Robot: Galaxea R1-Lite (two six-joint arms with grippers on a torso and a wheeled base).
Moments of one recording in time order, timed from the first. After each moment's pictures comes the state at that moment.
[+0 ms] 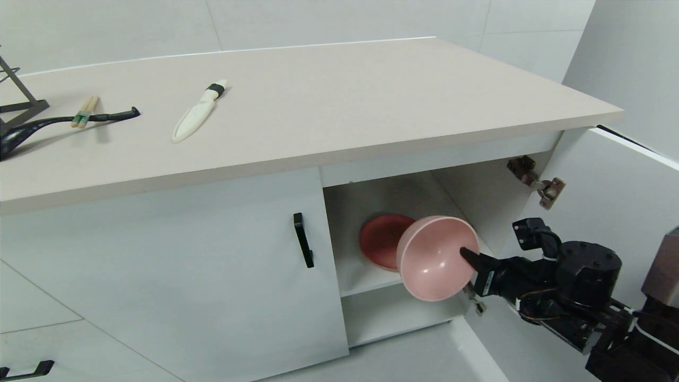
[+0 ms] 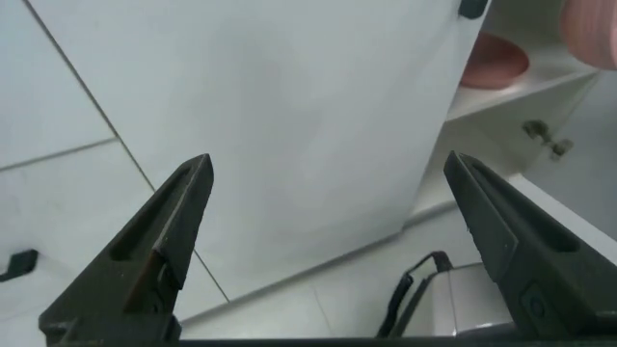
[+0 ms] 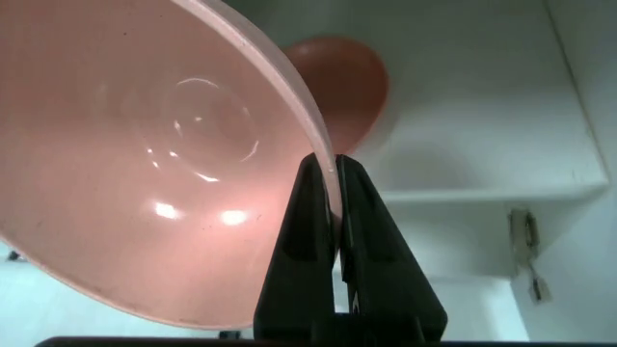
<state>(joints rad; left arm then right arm) 0.00 0.03 0.00 -0.05 -0.15 0.04 0.43 2.04 -0.36 -1.57 0.01 0.25</state>
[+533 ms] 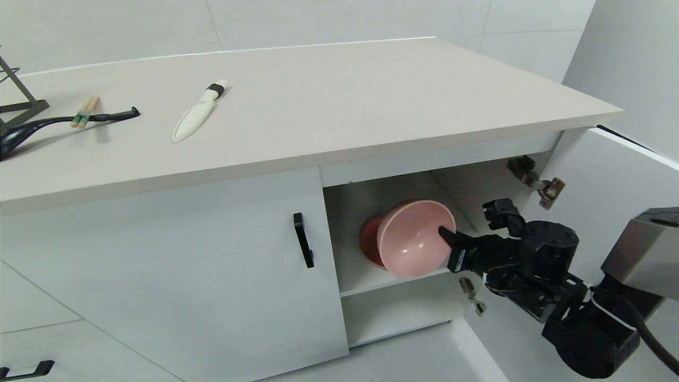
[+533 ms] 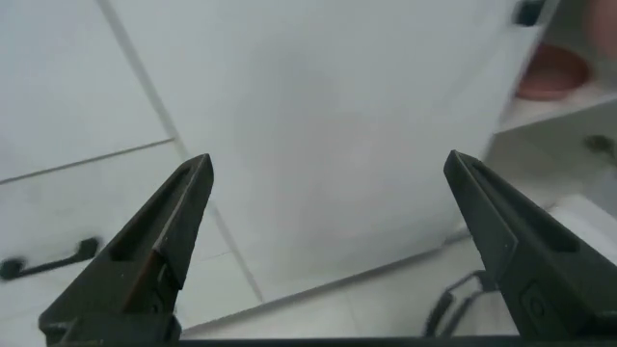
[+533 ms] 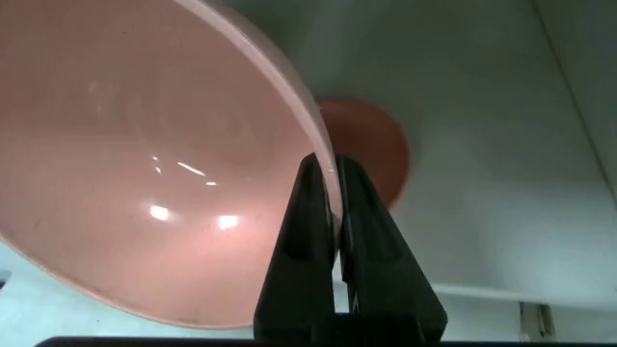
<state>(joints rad) 0.00 0.00 0.00 -0.02 0.01 0.08 0.46 2.11 -0.59 -1.49 0.00 0.18</state>
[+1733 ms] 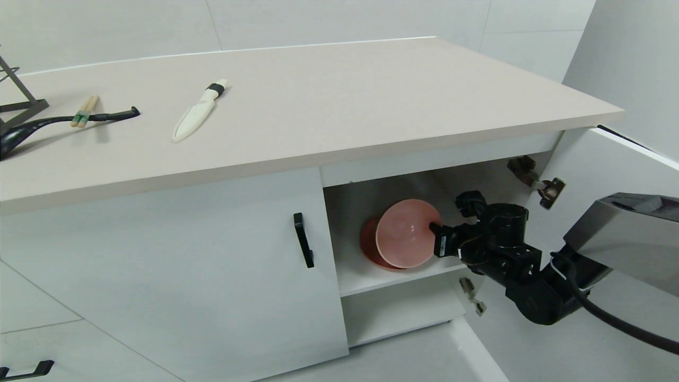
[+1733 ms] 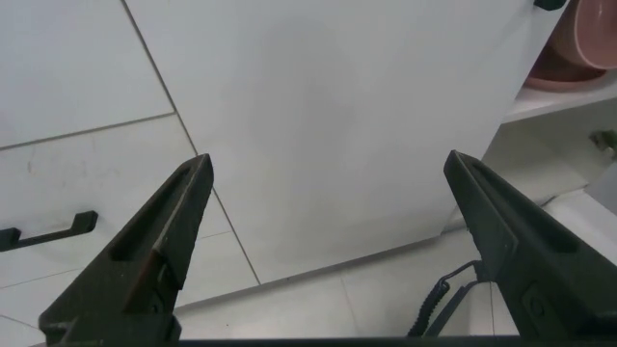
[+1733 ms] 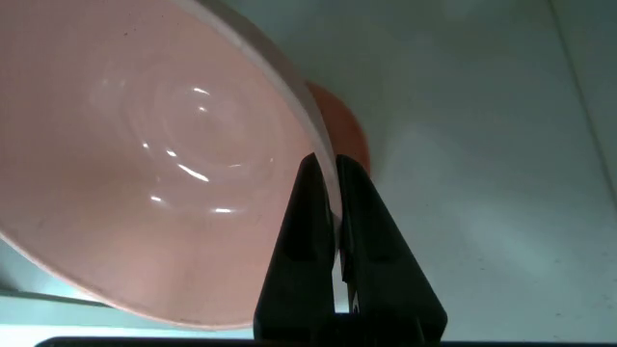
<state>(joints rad) 0.00 0.00 0.00 0.00 -0.01 0.04 0.40 2.24 -0.92 -1.17 0.01 0.12</state>
